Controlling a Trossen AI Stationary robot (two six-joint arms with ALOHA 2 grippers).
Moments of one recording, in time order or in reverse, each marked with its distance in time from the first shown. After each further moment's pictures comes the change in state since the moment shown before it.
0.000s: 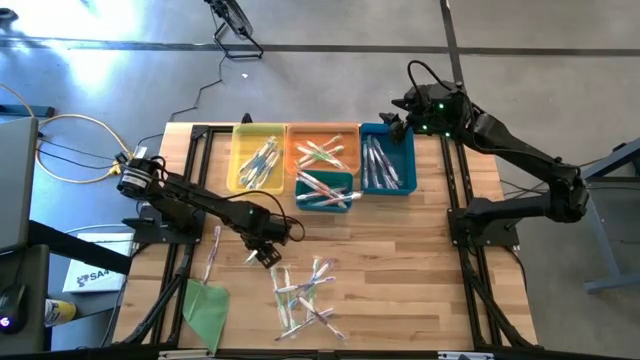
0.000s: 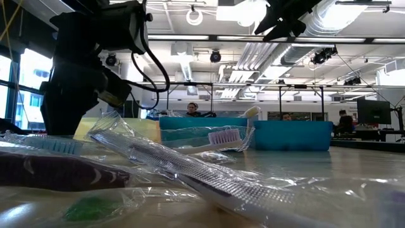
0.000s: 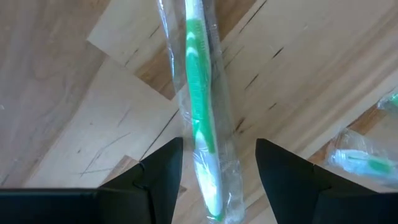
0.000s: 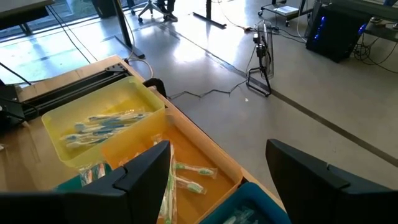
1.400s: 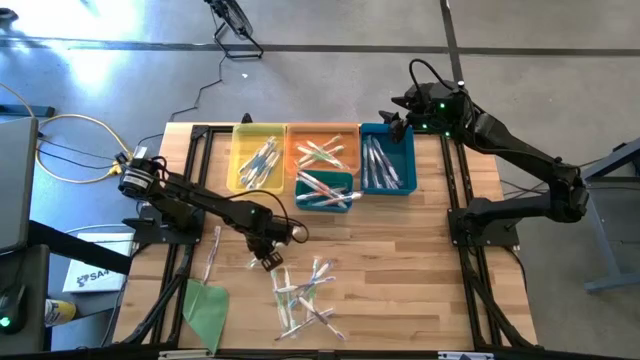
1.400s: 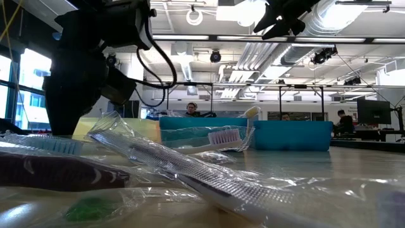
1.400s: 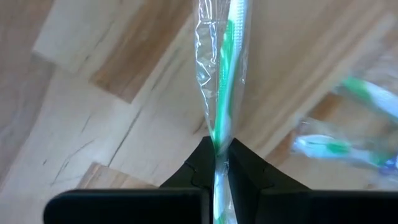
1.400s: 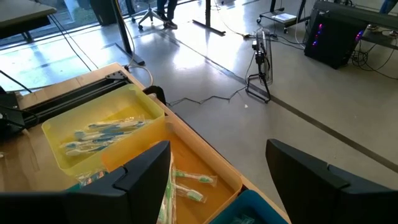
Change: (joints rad) left arm -0.002 0.010 0.025 0.021 0.081 0.063; right arm 0.000 0.000 0.000 0.029 0.004 0.000
